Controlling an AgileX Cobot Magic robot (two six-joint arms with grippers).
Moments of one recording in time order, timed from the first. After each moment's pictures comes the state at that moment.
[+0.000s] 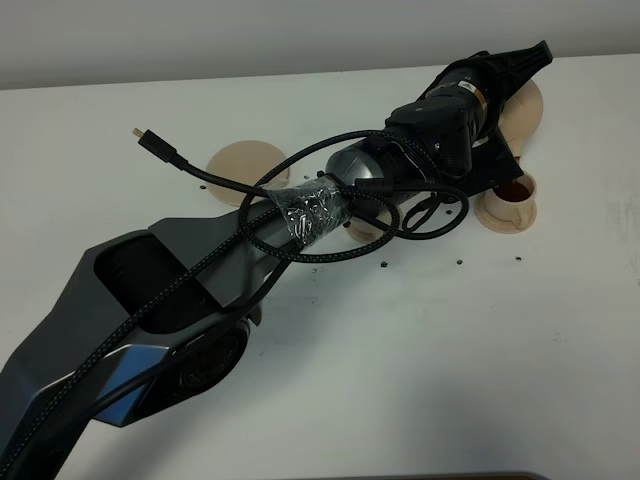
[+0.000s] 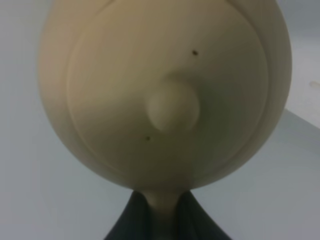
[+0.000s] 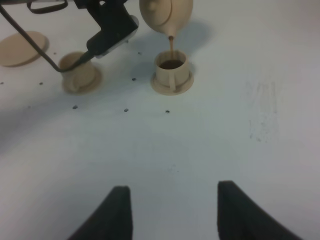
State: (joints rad) left arm -0.84 2.54 -2.19 1.09 0.33 1.23; right arm 0.02 -0.01 -0.49 0.21 1.09 -0.13
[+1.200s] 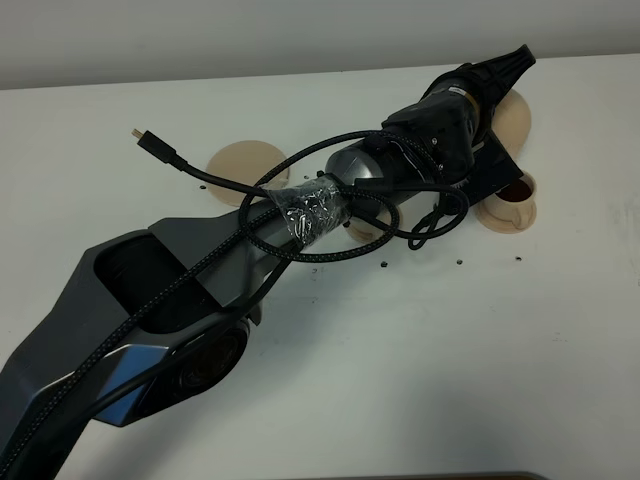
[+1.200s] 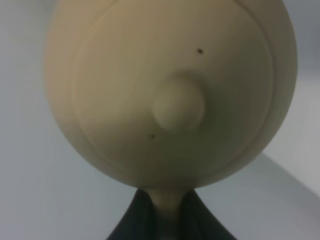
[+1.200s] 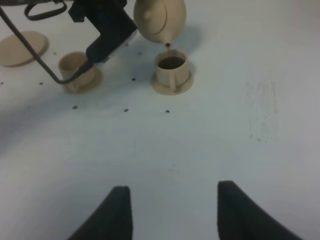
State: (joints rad) left arm -0.84 2.54 -2.19 0.92 0.42 1.22; right arm 0.02 -0.01 -0.49 0.21 1.09 -0.13
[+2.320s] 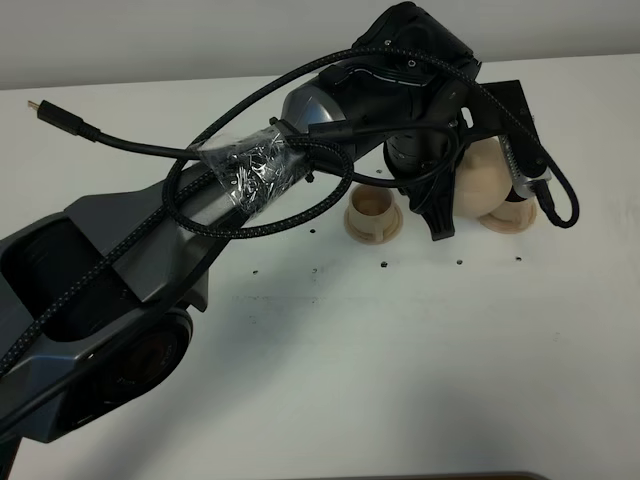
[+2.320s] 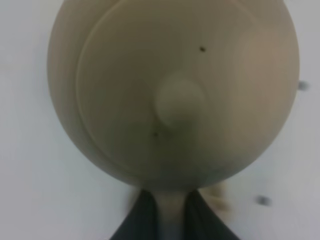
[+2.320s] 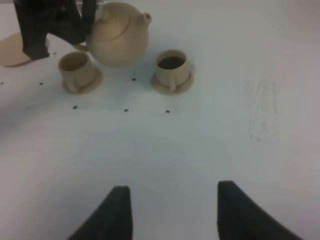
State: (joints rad) left arm -0.84 2.35 -2.19 0.16 1.10 0.52; right arm 0.02 -0.01 -0.49 0.22 1.09 -0.13
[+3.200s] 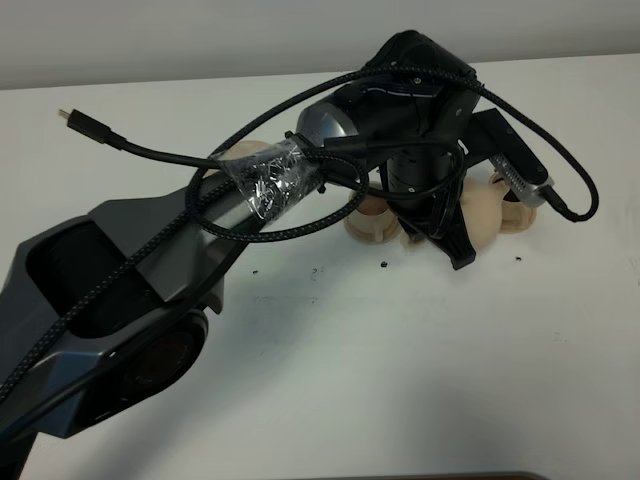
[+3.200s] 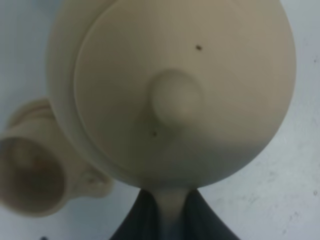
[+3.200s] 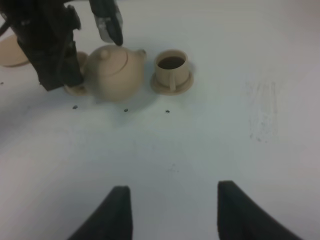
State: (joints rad) left arm -0.84 2.38 -2.19 0.07 1.19 0.31; right arm 0.02 -0.01 -0.49 0.22 1.09 -0.13
